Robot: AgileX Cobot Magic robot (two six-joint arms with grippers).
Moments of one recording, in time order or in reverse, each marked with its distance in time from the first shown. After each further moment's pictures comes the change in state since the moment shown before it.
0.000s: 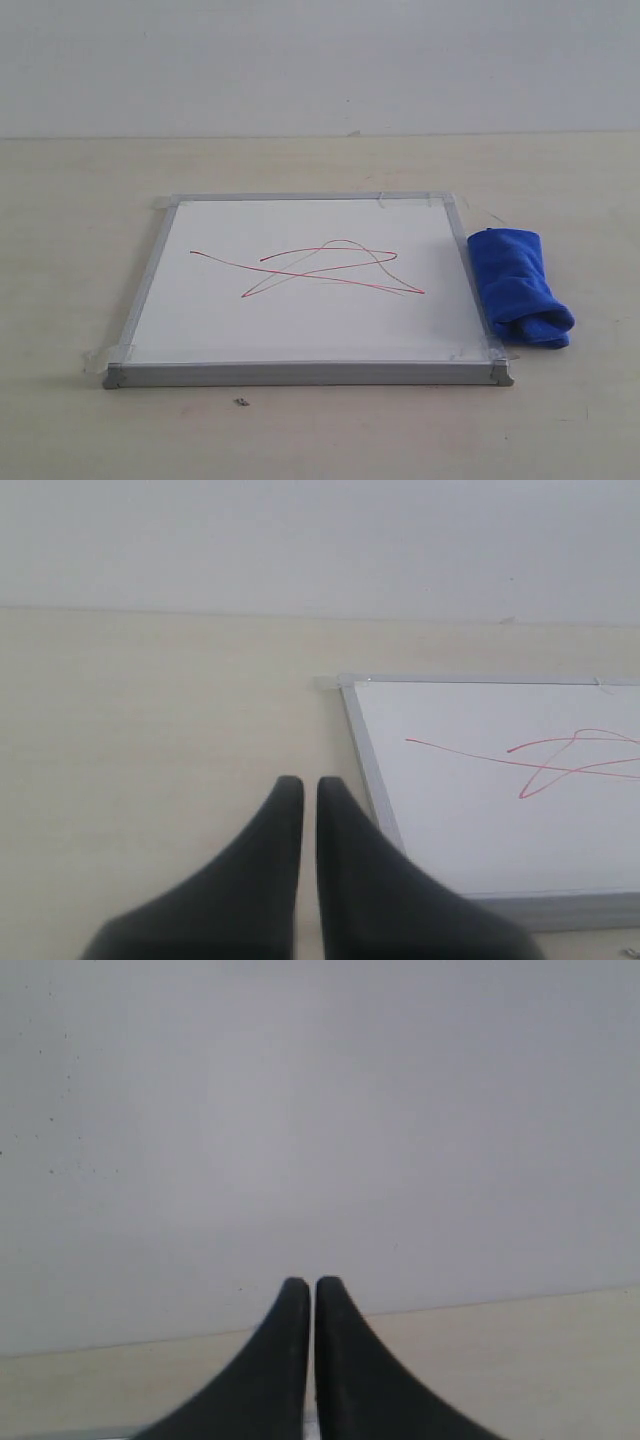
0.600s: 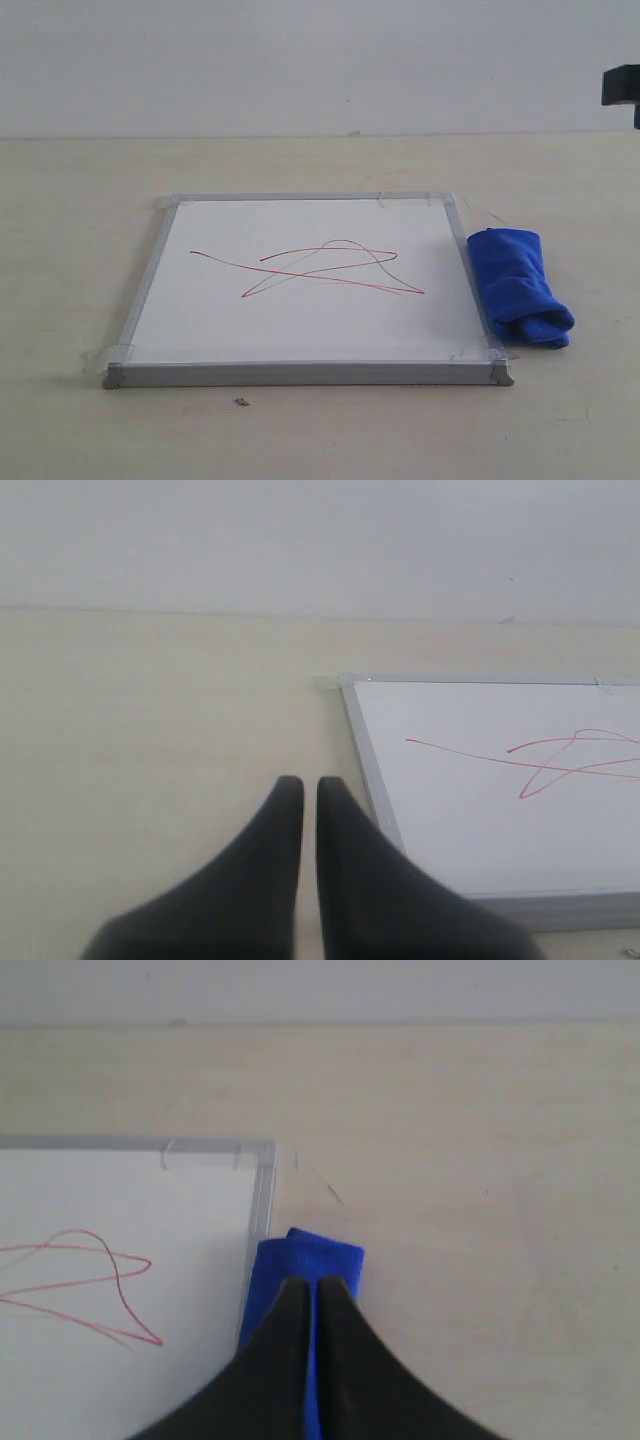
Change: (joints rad) left arm 0.000 0.000 0.000 0.000 0.000 0.000; right arm 0.000 0.583 -0.504 0.000 0.629 -0.124
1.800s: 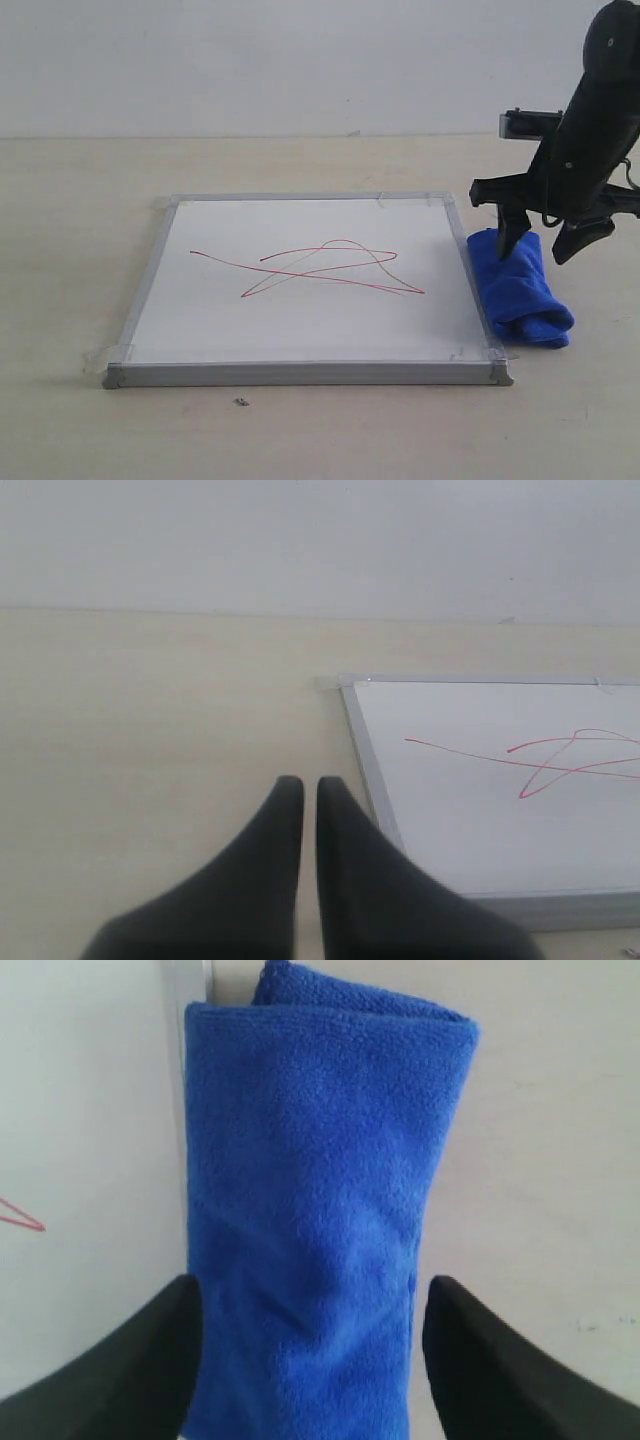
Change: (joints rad) left arm 0.000 0.000 0.000 0.000 0.000 0.000; right arm 0.000 0.848 -0.513 0.100 0.492 -0.017
